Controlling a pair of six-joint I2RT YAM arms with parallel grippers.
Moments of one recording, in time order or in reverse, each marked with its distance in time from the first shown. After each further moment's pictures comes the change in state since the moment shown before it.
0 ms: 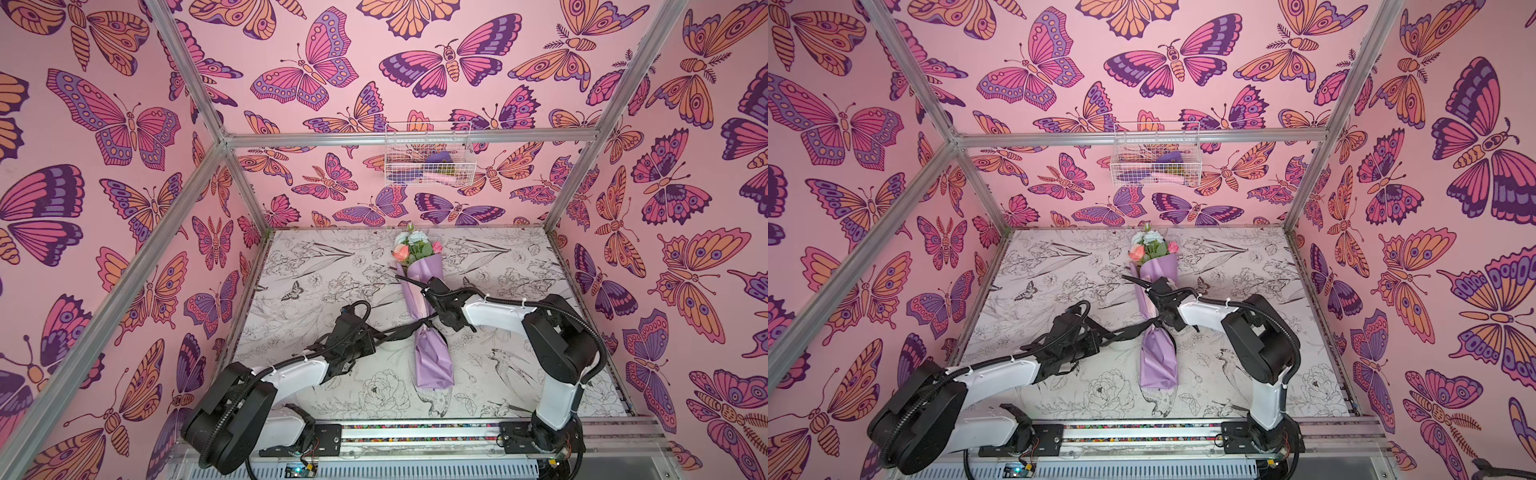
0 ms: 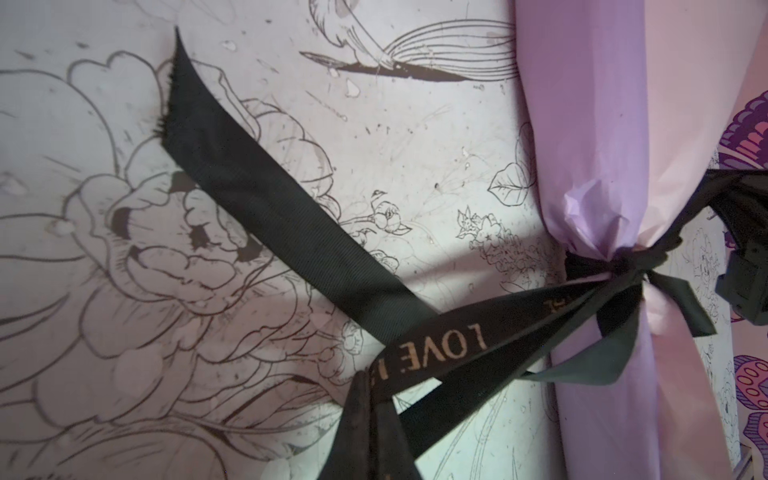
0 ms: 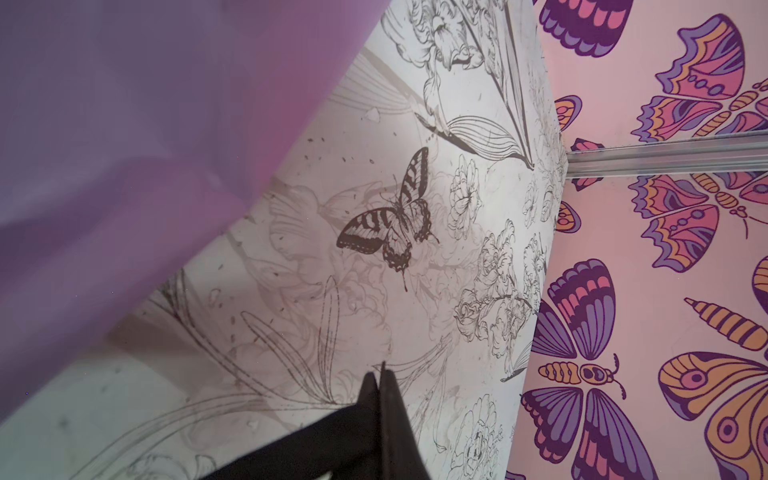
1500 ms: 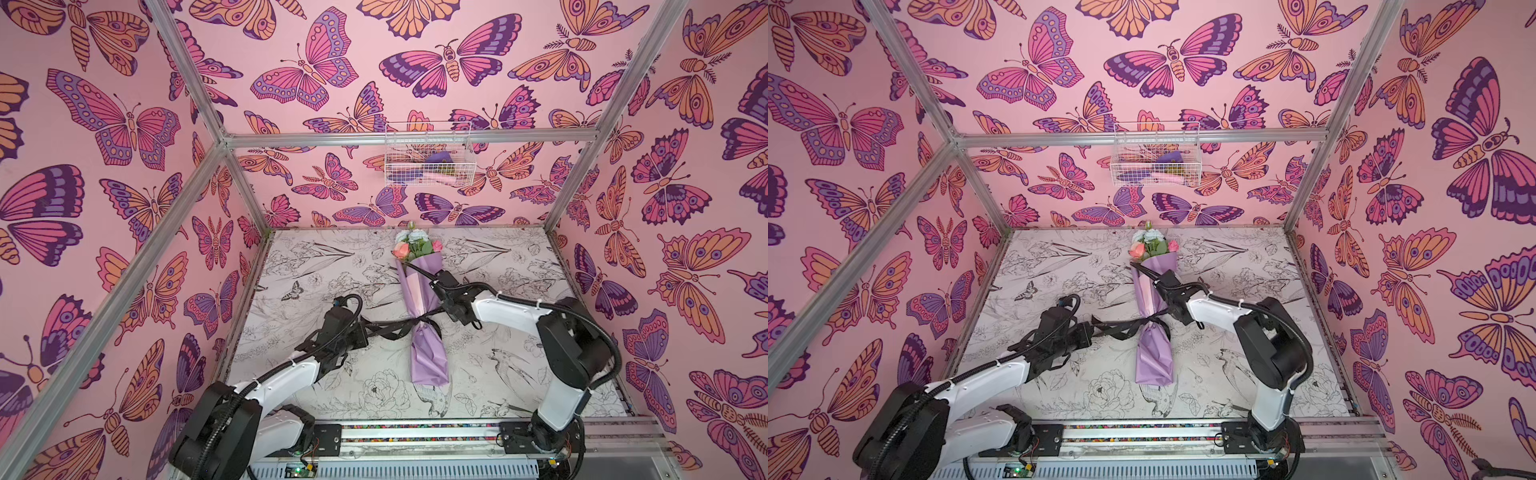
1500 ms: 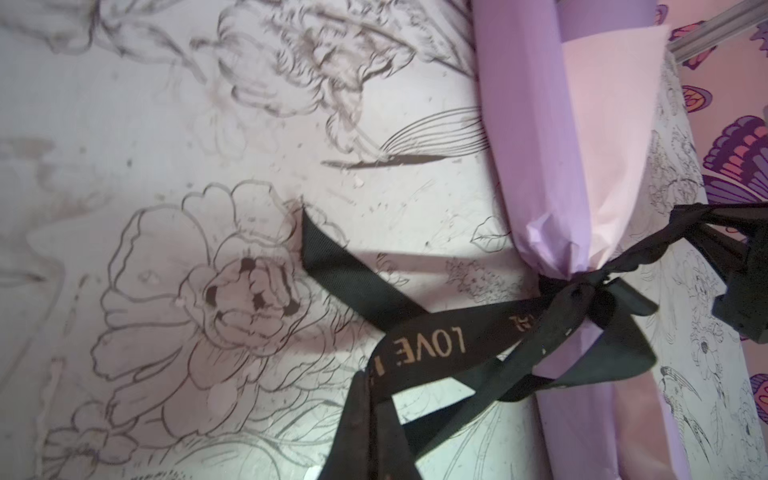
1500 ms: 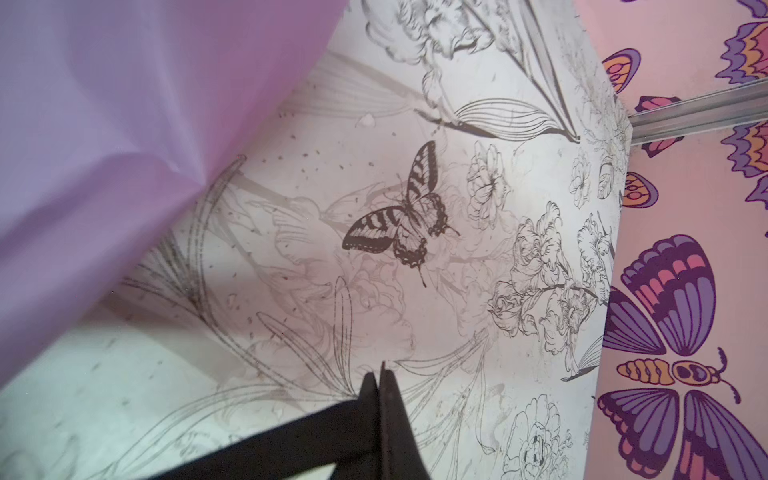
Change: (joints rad) left arm 0.077 -0.110 0.050 -0.078 -0.010 0.130; right arm -0.044 -0.098 0.000 -0.034 -0.168 0.127
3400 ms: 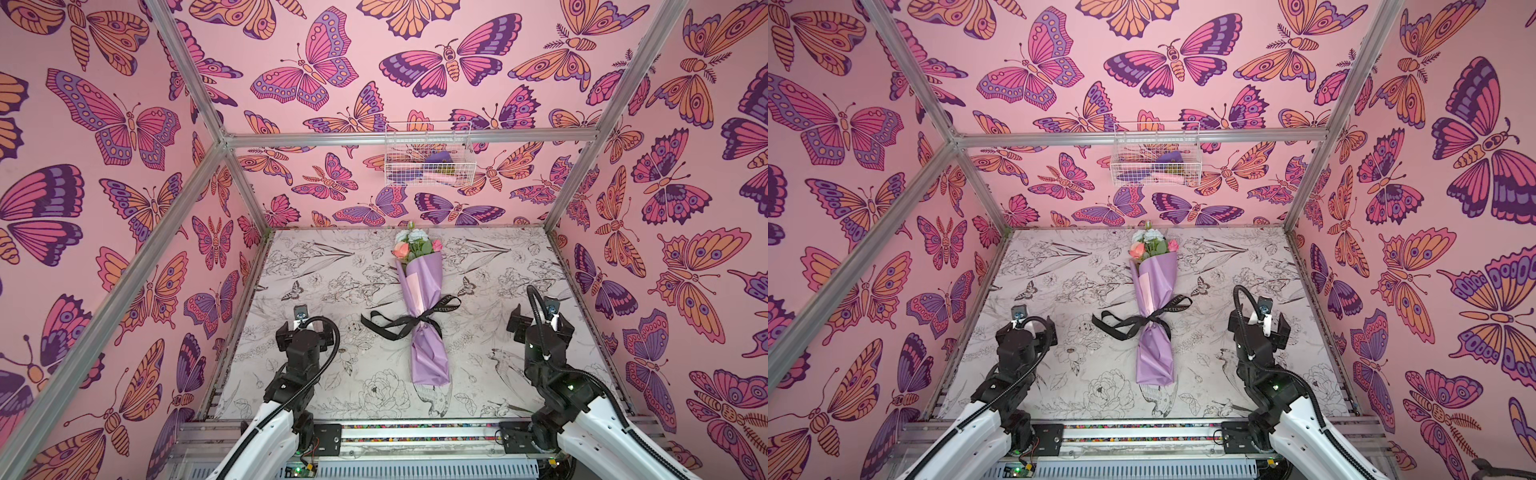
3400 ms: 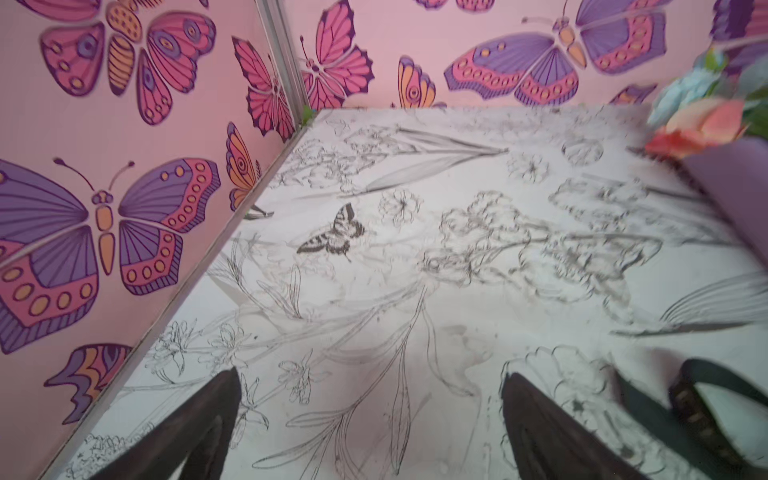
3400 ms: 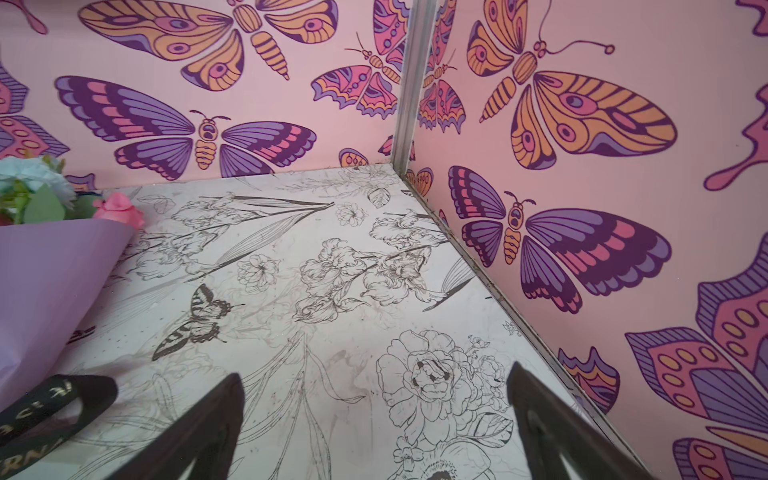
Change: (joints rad) left arm 0.160 -0.566 -0.281 0.064 -0.602 0.543; right arm -0.143 -1.220 -0.778 0.346 0.239 0.203
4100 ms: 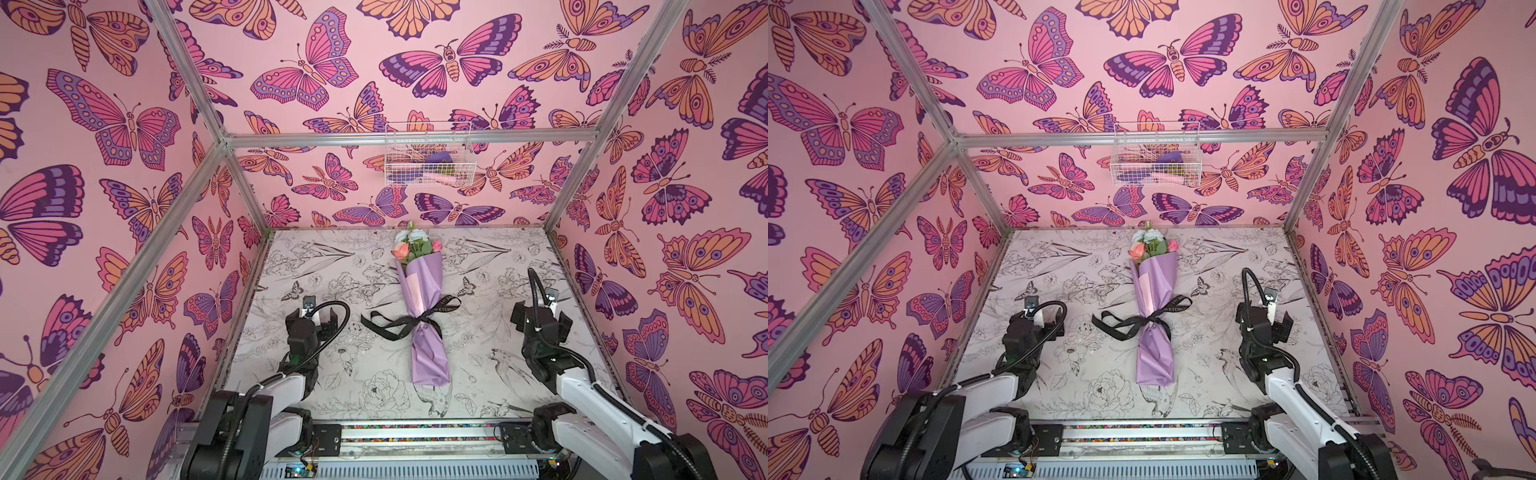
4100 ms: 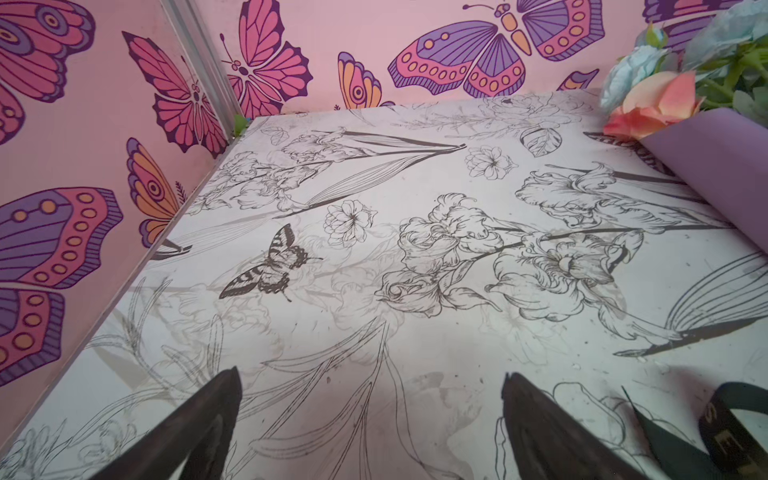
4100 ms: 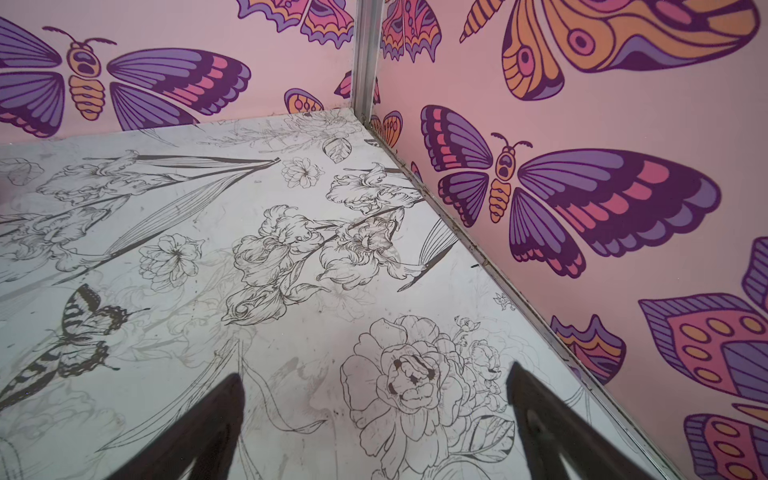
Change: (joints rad) left arm 0.178 0.610 -0.005 0.687 0.344 0.124; right arm -0.295 0.407 -0.023 0.337 -0.190 -0.030
